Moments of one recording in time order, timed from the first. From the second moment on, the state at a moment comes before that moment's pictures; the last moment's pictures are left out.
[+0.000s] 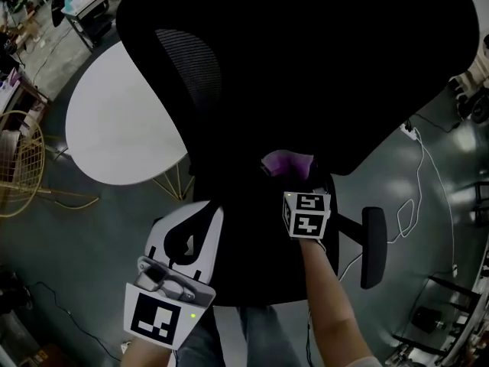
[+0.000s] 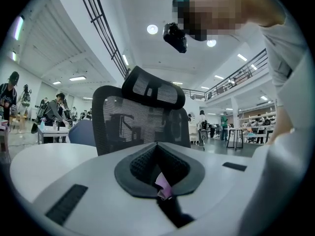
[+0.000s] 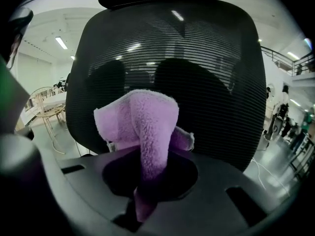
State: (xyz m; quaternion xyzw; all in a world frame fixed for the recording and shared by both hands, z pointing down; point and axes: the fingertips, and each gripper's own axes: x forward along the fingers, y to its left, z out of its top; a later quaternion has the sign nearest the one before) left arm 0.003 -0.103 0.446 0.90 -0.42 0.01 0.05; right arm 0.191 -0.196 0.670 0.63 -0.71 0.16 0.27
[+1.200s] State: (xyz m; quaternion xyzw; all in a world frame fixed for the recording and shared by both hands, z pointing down) left arm -0.103 -0.093 0.444 0.89 -0.46 0.02 0.05; right arm -0.018 -0.187 0.688 0.52 -0.79 0.17 0.27
